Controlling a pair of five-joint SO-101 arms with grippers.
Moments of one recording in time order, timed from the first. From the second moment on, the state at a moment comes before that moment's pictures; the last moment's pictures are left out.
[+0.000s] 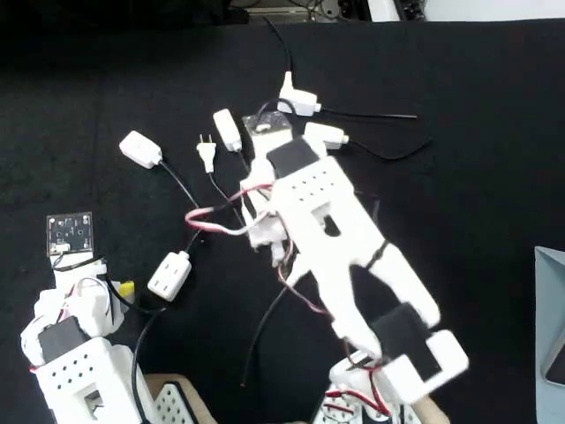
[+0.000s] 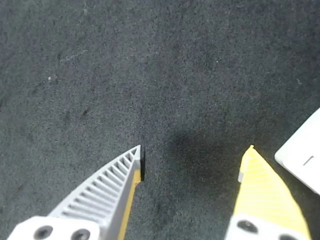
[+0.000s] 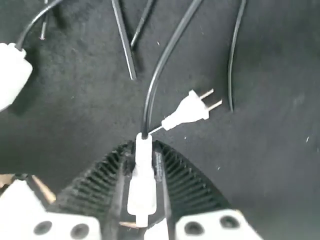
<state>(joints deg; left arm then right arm) -36.3 -82.0 86.5 61.9 -24.0 -29.9 -3.2 10.9 91.6 -13.5</state>
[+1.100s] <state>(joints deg) -36.3 -82.0 86.9 61.9 -24.0 -36.5 15.0 17.8 80.4 3.9</state>
